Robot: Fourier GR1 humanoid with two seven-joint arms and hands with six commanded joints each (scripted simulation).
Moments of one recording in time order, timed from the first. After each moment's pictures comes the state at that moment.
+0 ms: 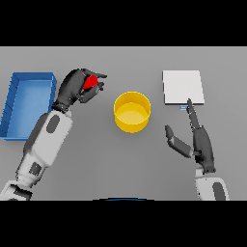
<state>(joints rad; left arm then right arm) -0.63 0.17 -0.19 -1.02 -0.49 0.12 -0.13 0.11 -0.06 0.13 -1.69 0.28 -0.06 -0.15</state>
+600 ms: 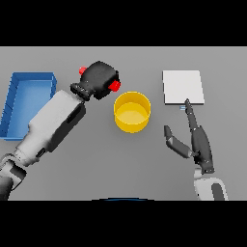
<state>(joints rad) -0.89 0.26 -0.55 -0.94 -0.87 -0.12 -0.01 0.11 -0.05 0.15 -1.71 0.30 -0.06 -0.13</state>
